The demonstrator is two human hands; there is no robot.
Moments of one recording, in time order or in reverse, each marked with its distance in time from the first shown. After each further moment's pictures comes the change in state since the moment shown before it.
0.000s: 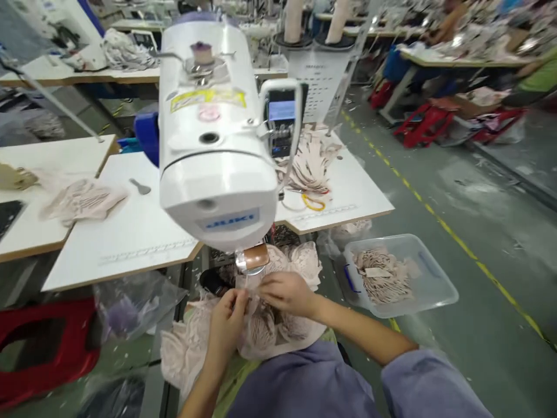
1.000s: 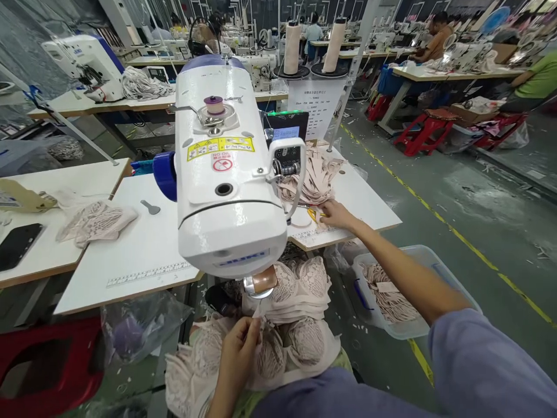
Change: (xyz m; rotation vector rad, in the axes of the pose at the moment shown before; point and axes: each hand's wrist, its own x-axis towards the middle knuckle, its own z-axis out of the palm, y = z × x) left_hand 0.000 -0.019 0.007 -0.035 -0.116 -0.078; right_hand 0.082 0.166 -0.147 -0.358 -0.108 0.578
